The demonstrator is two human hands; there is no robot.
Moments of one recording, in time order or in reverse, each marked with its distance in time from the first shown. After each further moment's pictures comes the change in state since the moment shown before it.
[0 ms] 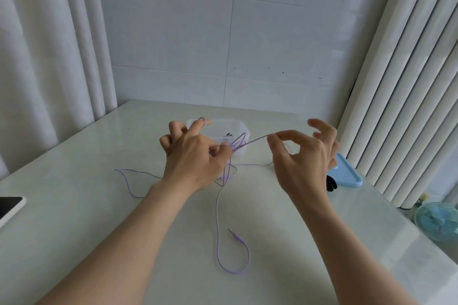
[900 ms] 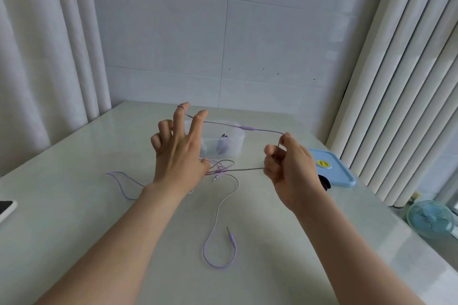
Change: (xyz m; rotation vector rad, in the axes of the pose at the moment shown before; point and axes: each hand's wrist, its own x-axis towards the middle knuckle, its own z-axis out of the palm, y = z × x) left_hand 0.002 -0.007 -0.003 0.093 0.028 0.016; right_hand 0.010 0.001 0.001 0.970 -0.301 0.675
